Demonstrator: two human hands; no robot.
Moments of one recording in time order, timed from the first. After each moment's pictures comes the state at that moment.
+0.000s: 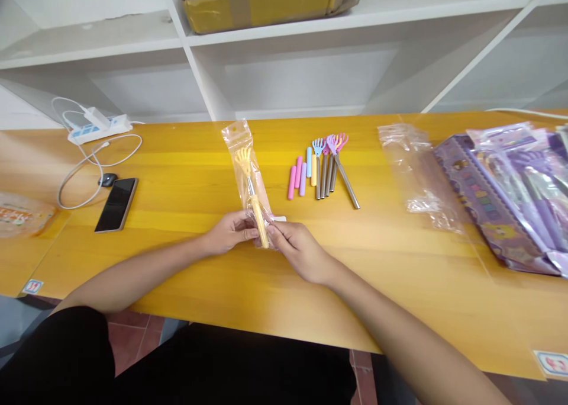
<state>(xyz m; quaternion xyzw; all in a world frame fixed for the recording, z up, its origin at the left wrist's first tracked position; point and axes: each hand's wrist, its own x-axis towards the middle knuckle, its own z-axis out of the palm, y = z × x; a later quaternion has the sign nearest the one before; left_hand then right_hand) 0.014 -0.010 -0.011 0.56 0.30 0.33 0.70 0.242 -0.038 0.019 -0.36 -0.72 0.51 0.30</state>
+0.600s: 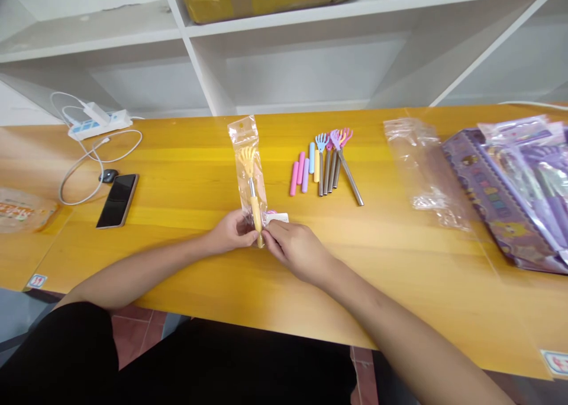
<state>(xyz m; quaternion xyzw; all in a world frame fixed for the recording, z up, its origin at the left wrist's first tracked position) 0.018 -0.017 -0.021 0.56 0.31 0.34 0.69 0.237 -0.041 0.005 -0.33 -0.87 0.21 0.29</state>
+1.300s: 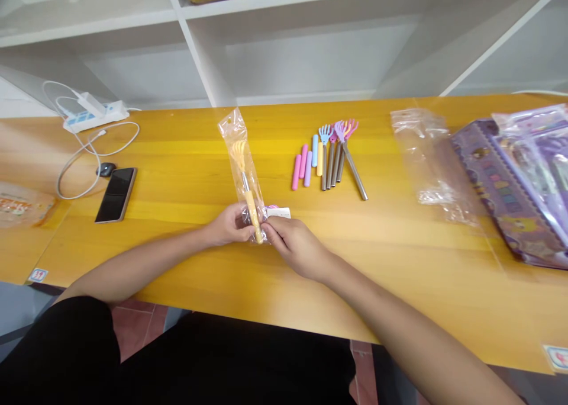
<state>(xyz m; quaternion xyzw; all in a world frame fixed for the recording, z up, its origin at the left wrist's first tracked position) 0.017 -0.010 -0.010 0.56 0.29 0.34 0.70 0.233 -0.042 0.008 -0.35 -0.79 0.41 0.30</state>
